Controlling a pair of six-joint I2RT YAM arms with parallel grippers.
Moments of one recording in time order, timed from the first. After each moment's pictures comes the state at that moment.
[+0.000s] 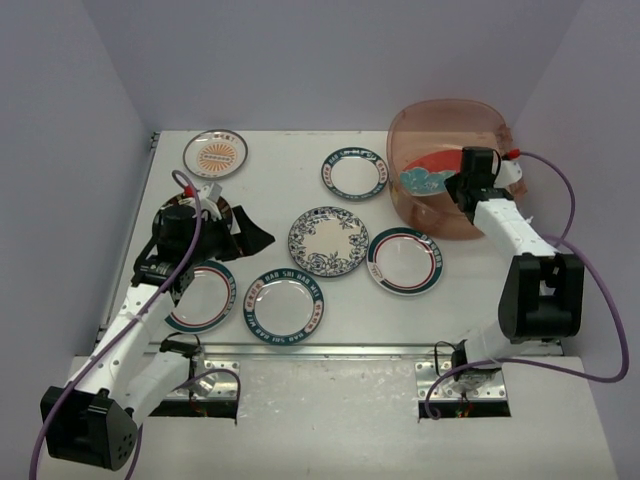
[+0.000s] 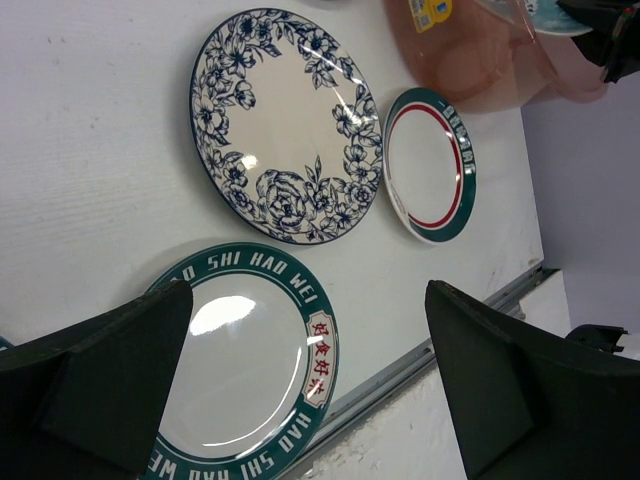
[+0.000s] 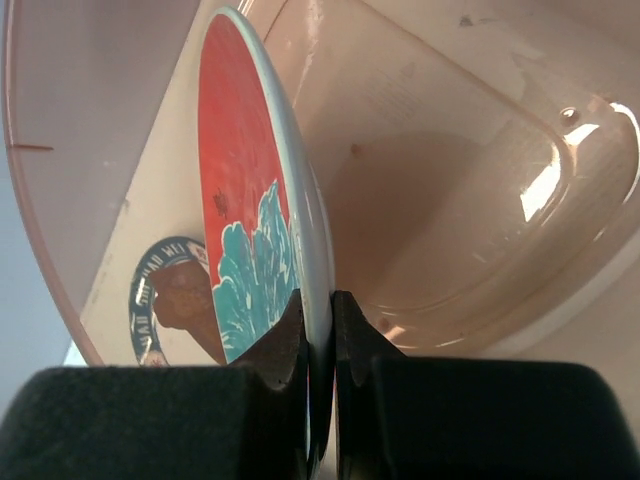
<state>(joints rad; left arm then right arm) -0.13 0.87 0.66 -0.30 0.47 -0.54 -0.01 1.56 1.07 -0.17 0.34 1.02</state>
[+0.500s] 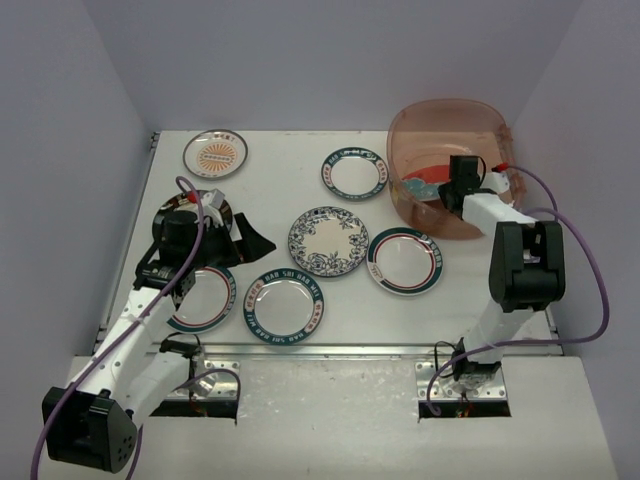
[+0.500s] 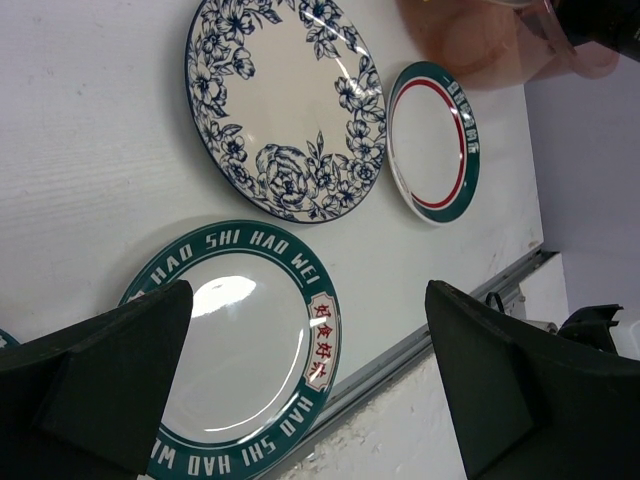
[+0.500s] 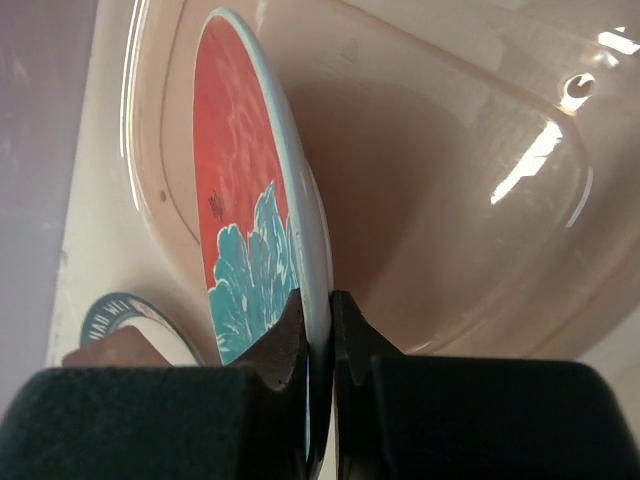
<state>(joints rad) -0.13 0.86 0.62 -0.30 0.50 -0.54 -0.01 1.77 1.09 -0.08 0.38 1.12</state>
